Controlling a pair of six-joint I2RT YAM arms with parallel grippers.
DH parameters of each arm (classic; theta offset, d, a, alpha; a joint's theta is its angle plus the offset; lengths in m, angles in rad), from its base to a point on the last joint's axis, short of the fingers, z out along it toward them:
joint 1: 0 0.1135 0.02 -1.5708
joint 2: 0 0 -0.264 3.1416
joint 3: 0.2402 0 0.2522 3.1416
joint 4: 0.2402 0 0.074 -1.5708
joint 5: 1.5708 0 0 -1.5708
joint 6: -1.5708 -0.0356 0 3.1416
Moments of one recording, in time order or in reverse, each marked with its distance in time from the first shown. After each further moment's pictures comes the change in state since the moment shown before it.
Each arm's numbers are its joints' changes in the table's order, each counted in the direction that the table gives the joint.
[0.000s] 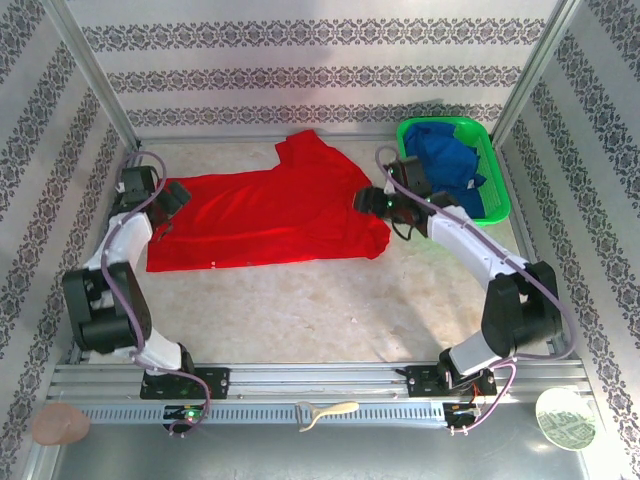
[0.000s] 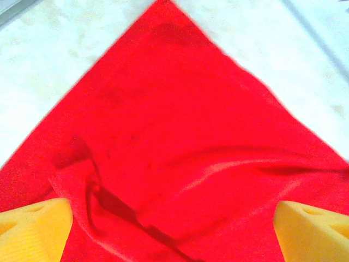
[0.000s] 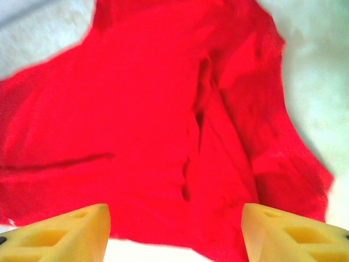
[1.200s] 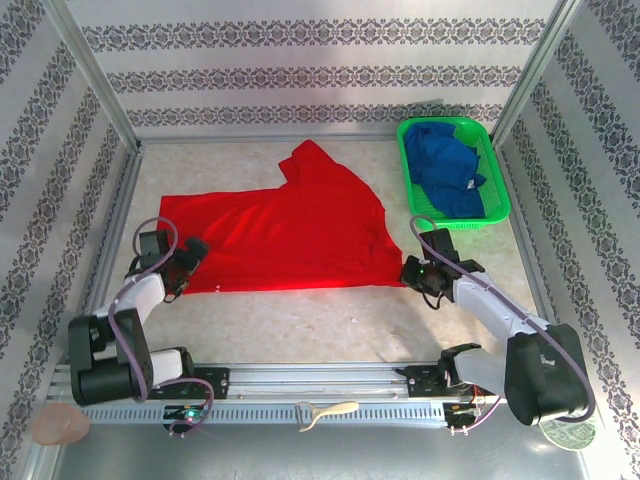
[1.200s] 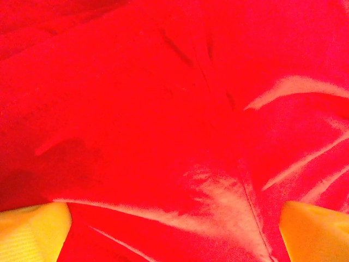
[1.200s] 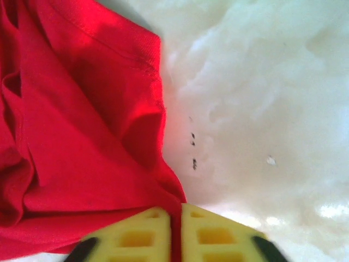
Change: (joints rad) left arm -0.015 -0.293 -0.579 -0.167 0.136 0.232; right arm -0.129 -0.364 -0.582 0.037 0.056 -0.116
